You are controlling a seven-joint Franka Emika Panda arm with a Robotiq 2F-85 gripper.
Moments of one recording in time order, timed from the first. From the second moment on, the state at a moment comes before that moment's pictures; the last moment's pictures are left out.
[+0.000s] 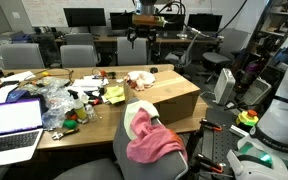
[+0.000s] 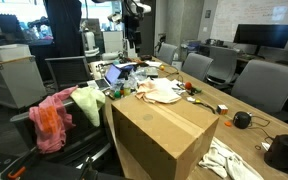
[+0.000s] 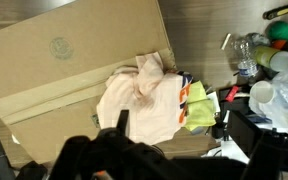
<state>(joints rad) -0.10 0.23 -0.13 -1.71 -0.02 2.07 0.75</state>
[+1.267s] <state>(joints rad) -0.18 0.69 -0.16 -1.29 0.18 1.85 0.77</state>
